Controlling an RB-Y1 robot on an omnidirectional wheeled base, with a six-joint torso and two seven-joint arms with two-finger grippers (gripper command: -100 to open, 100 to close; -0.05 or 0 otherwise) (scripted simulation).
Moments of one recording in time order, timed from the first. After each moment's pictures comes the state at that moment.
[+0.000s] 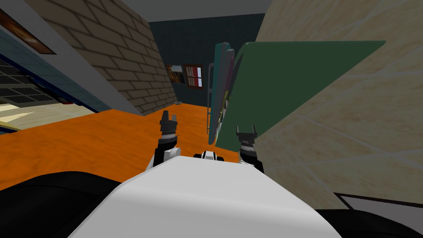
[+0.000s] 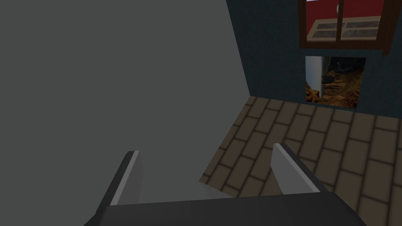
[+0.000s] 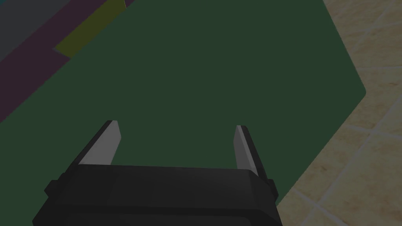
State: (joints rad) left arm 0.54 -0.02 0.05 -2.27 0.09 -0.52 -0.15; right arm 0.58 -0.21 0.19 -2.22 -0.35 -0.49 -0.46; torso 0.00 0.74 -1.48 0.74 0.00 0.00
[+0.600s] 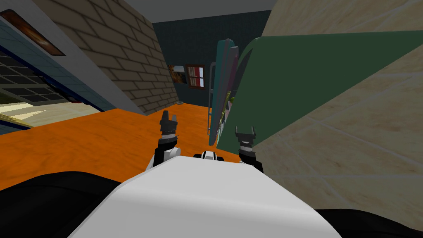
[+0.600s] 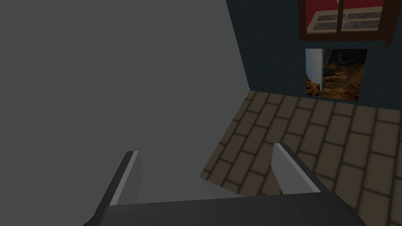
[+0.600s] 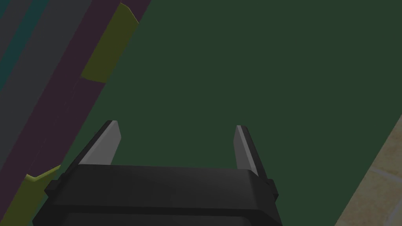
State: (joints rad) left arm 0.54 -0.02 0.05 -2.27 0.09 -0.52 -0.15; right arm 0.60 -0.23 0.23 -2.23 -0.50 -0.48 -0.59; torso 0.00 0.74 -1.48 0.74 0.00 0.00
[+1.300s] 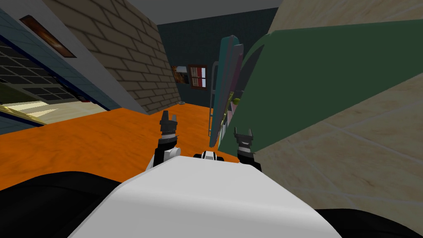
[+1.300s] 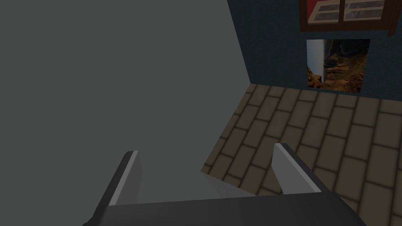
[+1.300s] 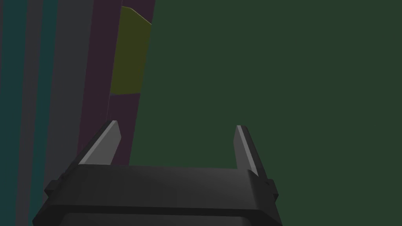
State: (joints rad) left arm 0.54 -0.02 0.05 -2.27 0.09 -0.52 -0.15; right arm 0.61 -0.24 0.29 -2.23 -0.68 -0.48 -0.73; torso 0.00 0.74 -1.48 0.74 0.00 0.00
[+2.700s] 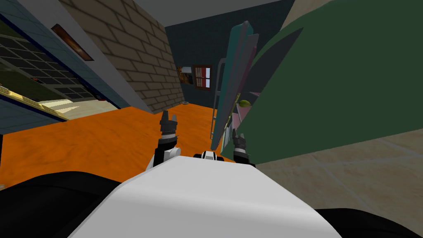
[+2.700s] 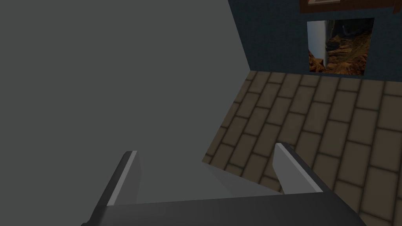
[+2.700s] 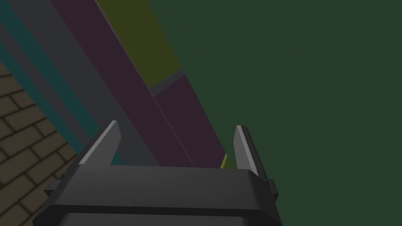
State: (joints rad) left arm 0.54 -0.02 0.05 -2.27 0.09 -0.52 -0.15; right arm 0.64 -0.22 0.40 -2.24 -1.03 -0.47 -1.01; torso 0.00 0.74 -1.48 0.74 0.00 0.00
